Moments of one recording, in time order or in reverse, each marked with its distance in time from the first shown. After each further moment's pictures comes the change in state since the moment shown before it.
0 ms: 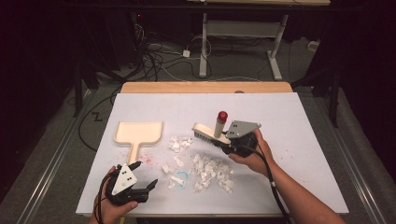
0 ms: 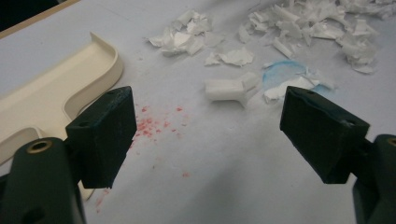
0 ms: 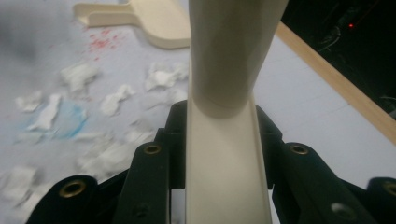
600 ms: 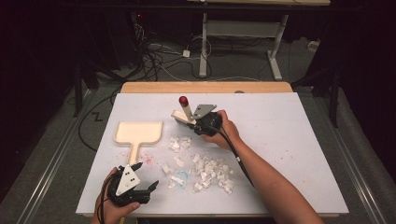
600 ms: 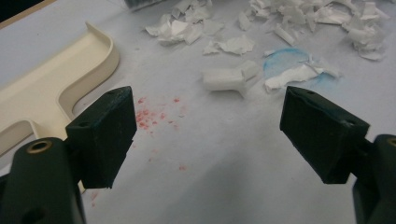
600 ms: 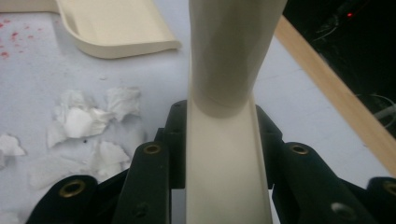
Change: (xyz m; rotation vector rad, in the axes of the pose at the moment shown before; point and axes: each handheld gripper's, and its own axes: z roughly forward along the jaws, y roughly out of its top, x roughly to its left) left arm -0.004 -0.001 0.004 0.033 0.013 0.007; right arm -0.022 0.034 0.117 0.114 -0.016 -0.062
